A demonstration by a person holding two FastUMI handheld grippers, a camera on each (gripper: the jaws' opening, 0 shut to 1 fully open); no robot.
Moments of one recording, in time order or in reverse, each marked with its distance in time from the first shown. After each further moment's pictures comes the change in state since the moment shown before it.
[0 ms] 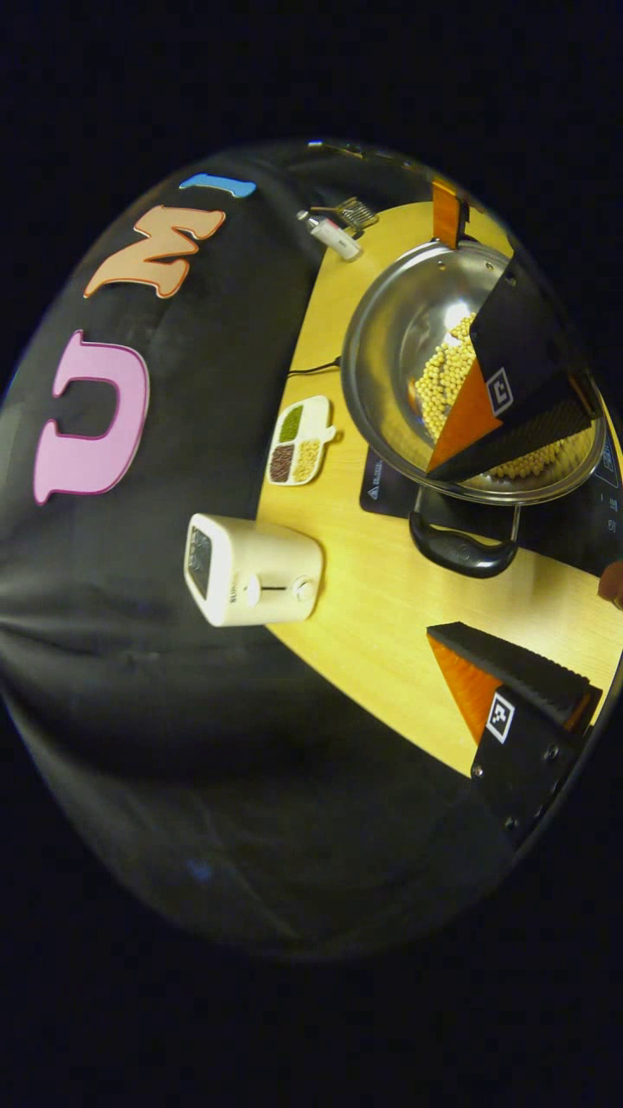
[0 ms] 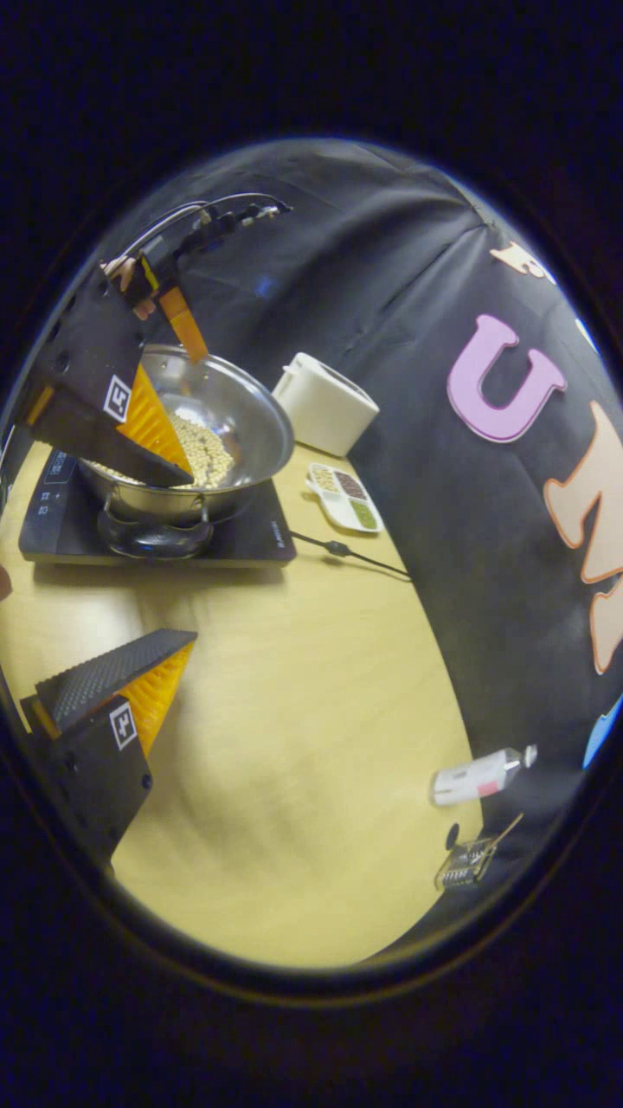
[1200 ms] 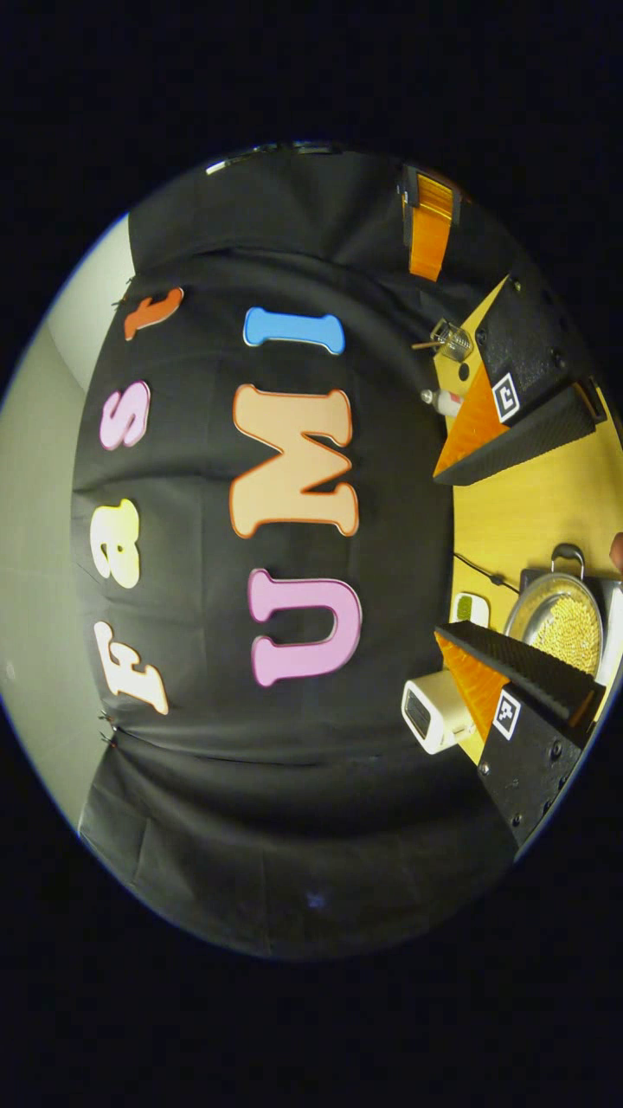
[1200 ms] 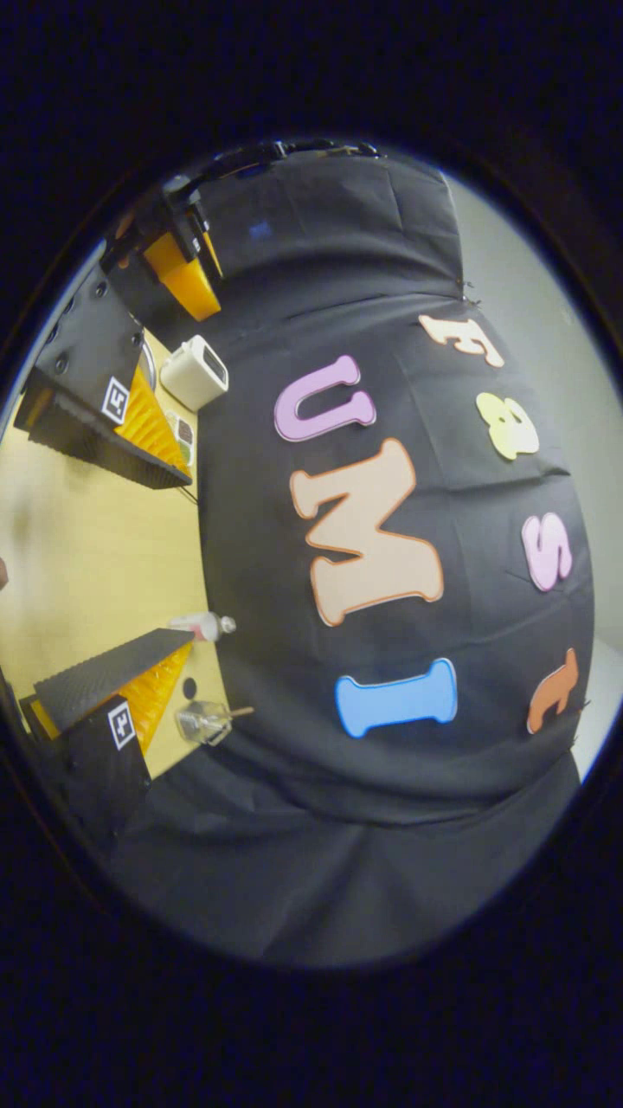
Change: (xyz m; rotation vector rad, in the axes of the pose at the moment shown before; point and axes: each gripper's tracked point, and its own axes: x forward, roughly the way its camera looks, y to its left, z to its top) left arm -0.255 -0.359 0.135 0.161 -0.594 -0.181; right arm -0.313 -0.092 0.239 -0.320 -0.600 -0.108
